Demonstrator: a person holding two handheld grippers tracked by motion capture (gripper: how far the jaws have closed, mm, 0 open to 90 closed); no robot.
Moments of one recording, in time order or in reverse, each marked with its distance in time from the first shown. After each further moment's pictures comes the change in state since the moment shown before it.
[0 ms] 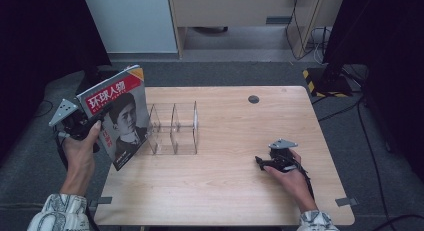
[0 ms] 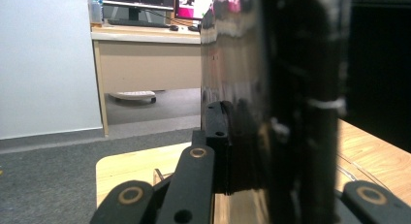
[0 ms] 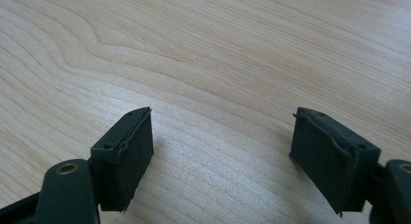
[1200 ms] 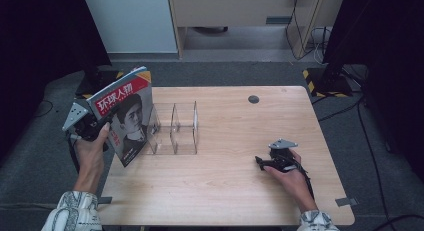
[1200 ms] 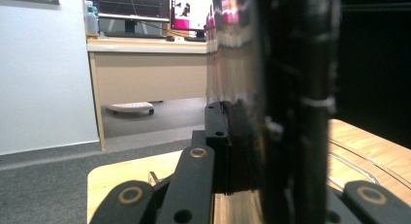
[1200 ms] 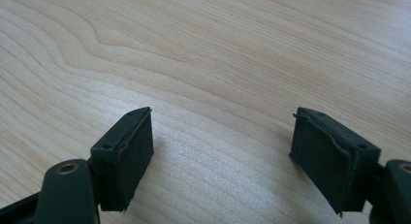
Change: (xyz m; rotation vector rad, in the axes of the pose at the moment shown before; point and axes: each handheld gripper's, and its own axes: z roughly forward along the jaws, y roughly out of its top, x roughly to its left) left arm 0.004 -0.029 0.018 -0.057 -0.013 0.036; right arm 0.000 0.000 0.000 0.000 0.000 0.000
